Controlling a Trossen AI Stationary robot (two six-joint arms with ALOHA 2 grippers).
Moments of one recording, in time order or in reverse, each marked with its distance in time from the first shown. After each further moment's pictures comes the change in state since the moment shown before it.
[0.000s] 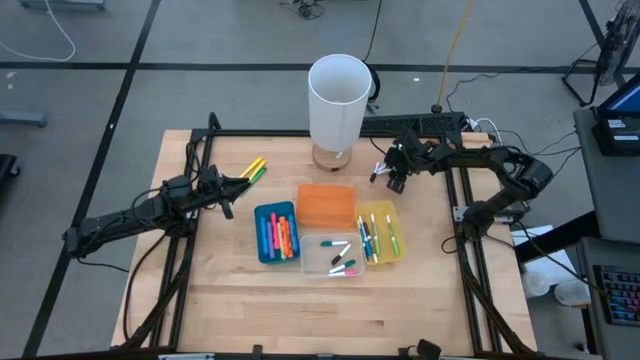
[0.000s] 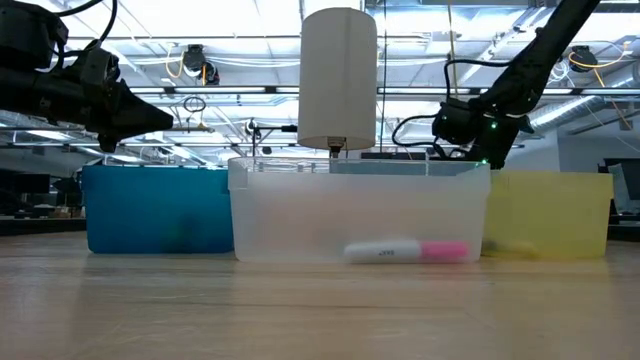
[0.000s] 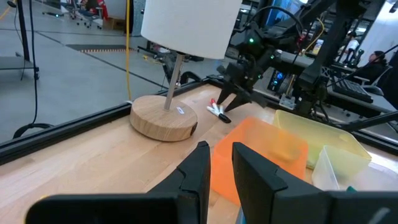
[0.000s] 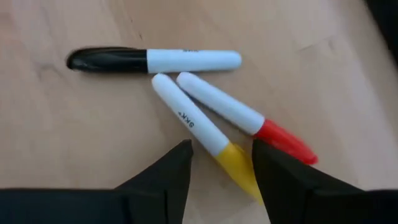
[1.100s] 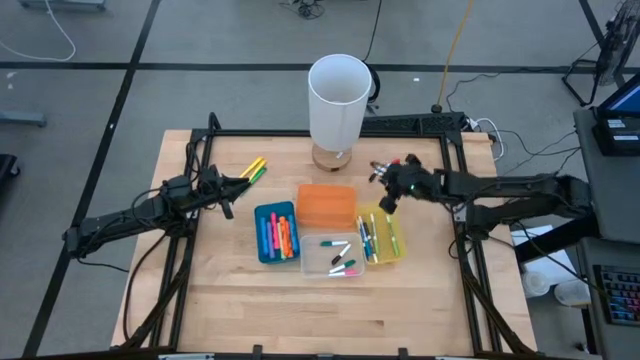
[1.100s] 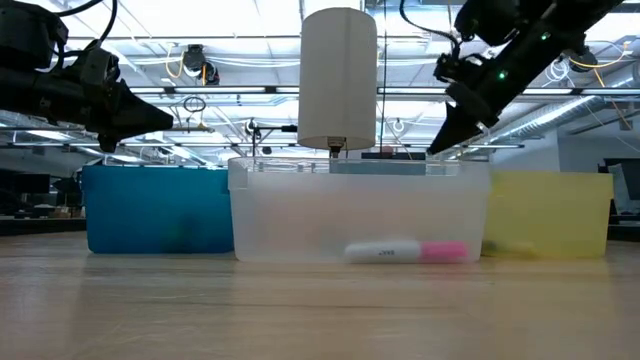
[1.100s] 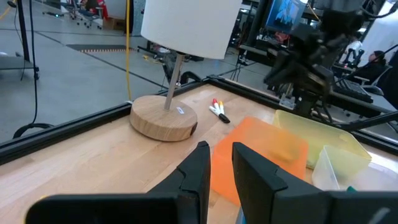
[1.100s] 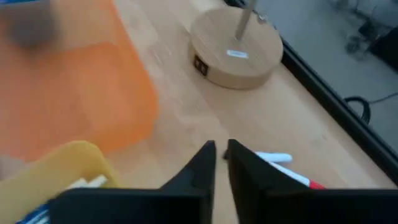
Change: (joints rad) left arm 0.000 0.000 0.000 0.000 0.000 0.000; right arm 0.579 -0.447 -0.020 -0.078 0.390 0.514
